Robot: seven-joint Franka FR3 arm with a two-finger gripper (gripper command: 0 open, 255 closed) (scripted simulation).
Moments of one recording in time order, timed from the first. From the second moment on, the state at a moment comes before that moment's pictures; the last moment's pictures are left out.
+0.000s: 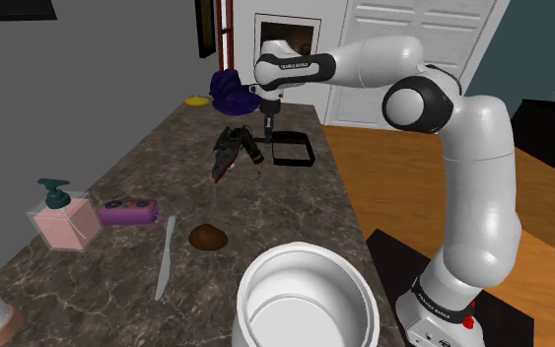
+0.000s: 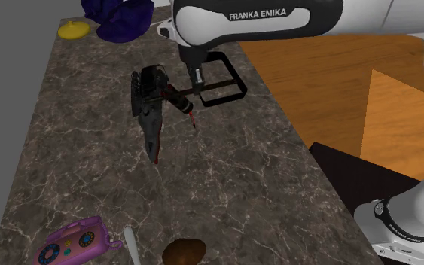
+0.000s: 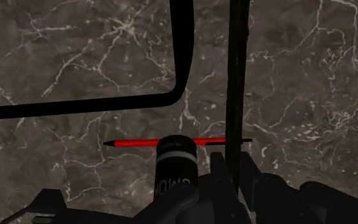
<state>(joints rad) -0.05 0.48 -0.01 -1.33 0.02 1.81 -0.82</state>
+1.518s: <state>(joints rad) -0.30 0.84 -0.06 -0.83 0.06 1.65 -1.10</state>
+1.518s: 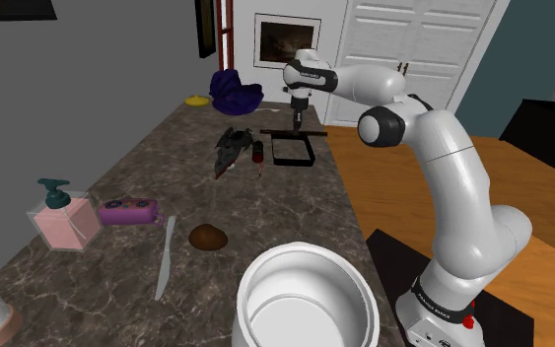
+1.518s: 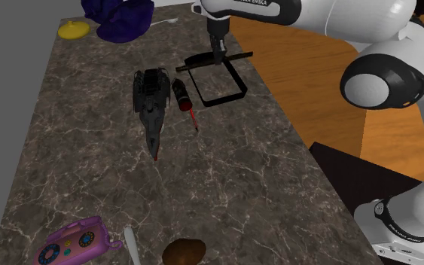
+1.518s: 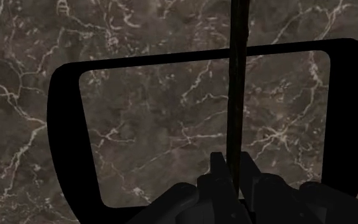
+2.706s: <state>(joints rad) -0.29 0.82 -0.06 -0.95 0.06 1.76 -1.10</state>
